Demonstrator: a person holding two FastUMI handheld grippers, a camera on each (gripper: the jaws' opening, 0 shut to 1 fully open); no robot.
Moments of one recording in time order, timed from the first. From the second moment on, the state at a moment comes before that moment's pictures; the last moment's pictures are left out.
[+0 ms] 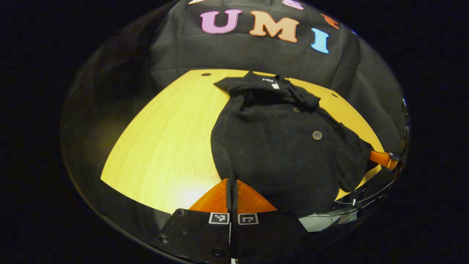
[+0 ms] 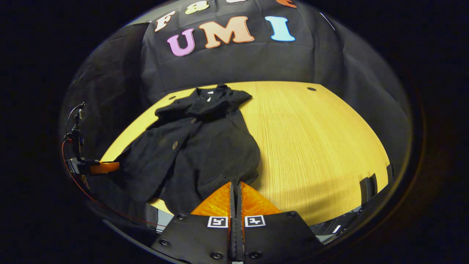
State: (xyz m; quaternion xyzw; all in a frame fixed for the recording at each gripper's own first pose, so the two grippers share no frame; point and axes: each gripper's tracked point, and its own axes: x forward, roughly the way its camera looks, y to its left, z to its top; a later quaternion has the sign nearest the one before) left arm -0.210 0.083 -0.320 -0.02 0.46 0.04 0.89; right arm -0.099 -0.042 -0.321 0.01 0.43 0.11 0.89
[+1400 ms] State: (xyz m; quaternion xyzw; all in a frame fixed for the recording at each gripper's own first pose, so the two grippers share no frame) left arm 0.039 0.129 -0.235 -0.04 0.36 0.03 0.93; right arm 0.144 0.008 -0.202 0.01 0.29 0.11 0.95
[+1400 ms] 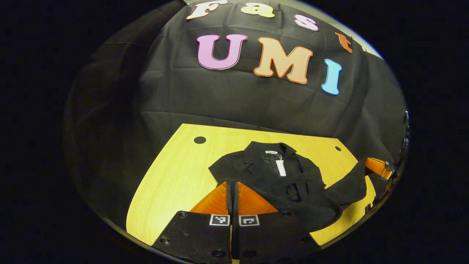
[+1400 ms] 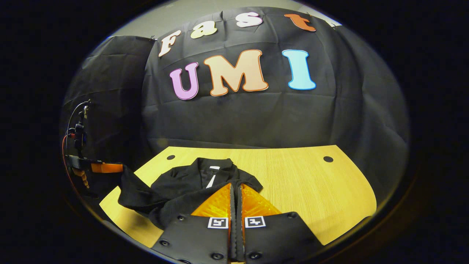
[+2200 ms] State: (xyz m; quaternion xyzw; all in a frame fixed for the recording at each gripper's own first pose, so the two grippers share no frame) left arm 0.130 0.160 -0.283 -0.06 0.37 0.02 0.93; right arm 0.226 0.016 -0.237 0.01 0.34 0.05 0.94
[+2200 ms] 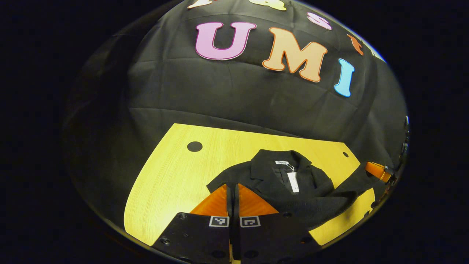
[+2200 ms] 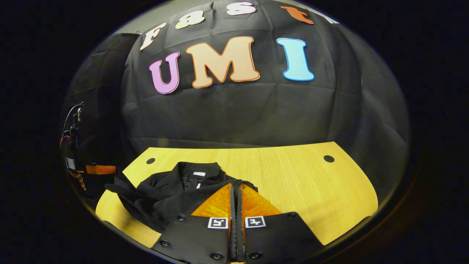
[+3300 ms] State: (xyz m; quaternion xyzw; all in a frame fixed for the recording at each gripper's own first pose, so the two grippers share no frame) left arm 0.094 0.135 -0.107 0.00 0.13 0.08 0.99; right arm 0.146 -0.007 -0.127 -0.01 0.18 0.01 0.98
